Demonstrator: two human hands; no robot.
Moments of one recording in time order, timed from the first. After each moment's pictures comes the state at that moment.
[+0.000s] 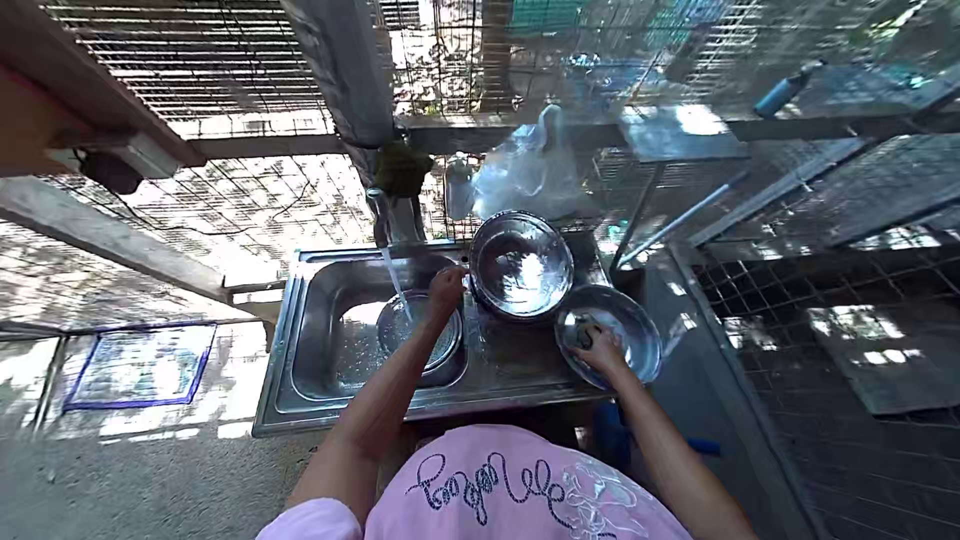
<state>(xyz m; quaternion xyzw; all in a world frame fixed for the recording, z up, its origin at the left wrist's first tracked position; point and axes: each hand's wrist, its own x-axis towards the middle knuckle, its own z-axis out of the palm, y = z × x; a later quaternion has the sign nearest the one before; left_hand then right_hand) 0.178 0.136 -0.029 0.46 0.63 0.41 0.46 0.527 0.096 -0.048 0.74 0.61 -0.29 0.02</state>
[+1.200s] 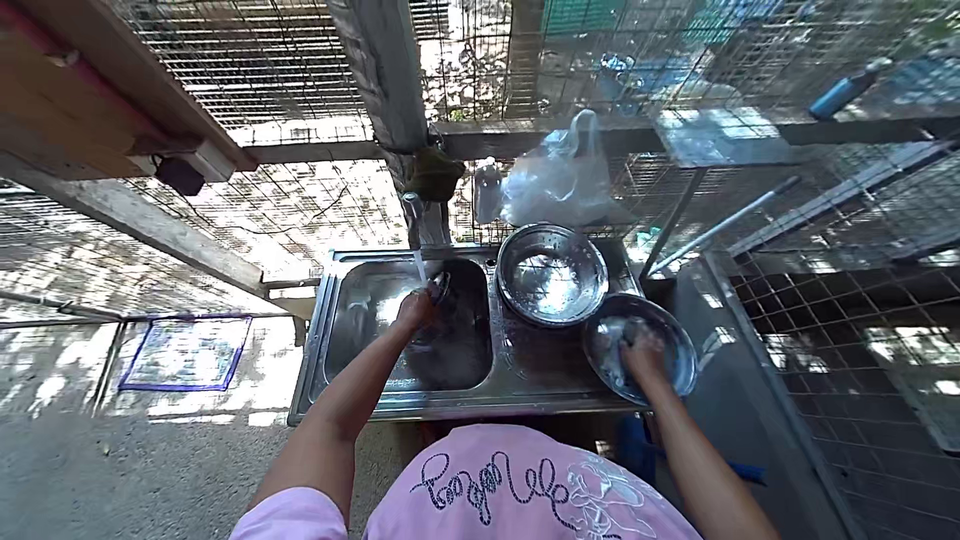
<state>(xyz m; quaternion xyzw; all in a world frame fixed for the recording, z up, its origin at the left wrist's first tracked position) 0.070 0.114 -0.035 0.59 0.74 0.02 0.31 0.531 0.103 -0.051 0.77 0.59 -0.24 -0.03</state>
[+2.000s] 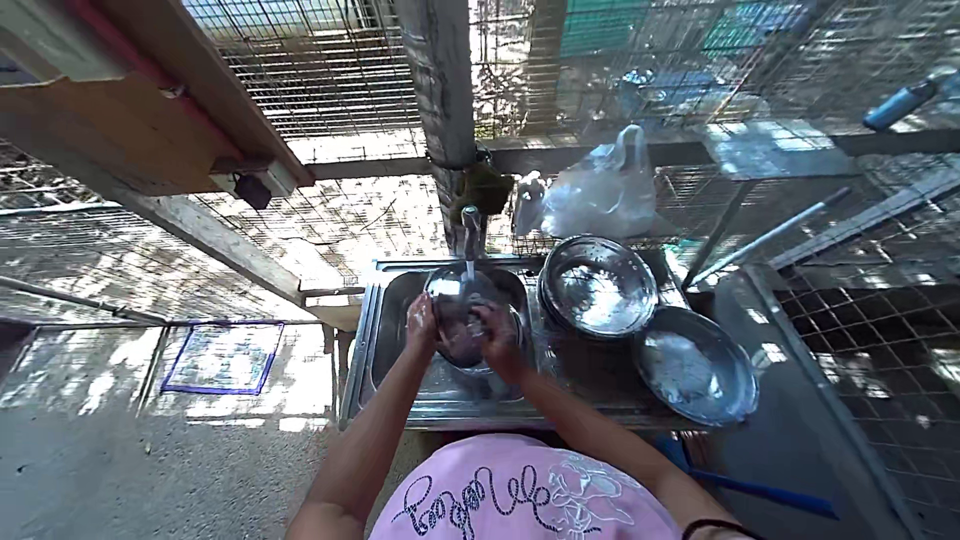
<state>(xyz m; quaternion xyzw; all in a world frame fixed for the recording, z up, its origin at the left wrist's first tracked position) 0.031 0.048 0.021 0.29 0.71 0.51 0.39 0.190 0.051 0.005 0.38 0.74 -0.36 -0.43</state>
